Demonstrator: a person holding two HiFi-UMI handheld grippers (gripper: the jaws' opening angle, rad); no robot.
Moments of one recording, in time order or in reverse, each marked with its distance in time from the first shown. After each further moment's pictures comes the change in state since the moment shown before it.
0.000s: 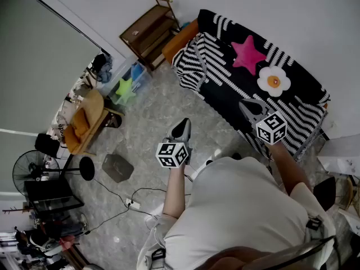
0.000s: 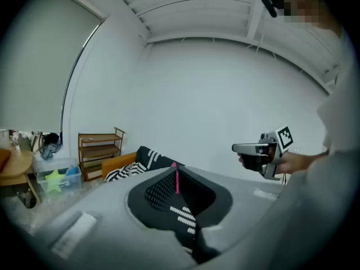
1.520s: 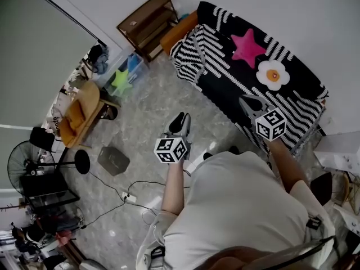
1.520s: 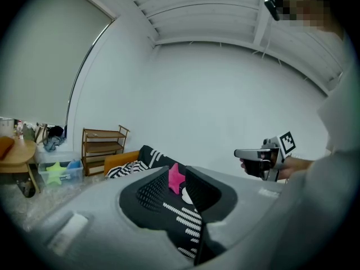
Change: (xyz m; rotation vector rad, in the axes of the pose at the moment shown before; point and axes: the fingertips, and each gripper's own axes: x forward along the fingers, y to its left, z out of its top) left arm -0.018 0.017 -0.011 -0.065 -0.026 0.015; right arm 0.006 0.017 -0.014 0.030 0.035 -0.031
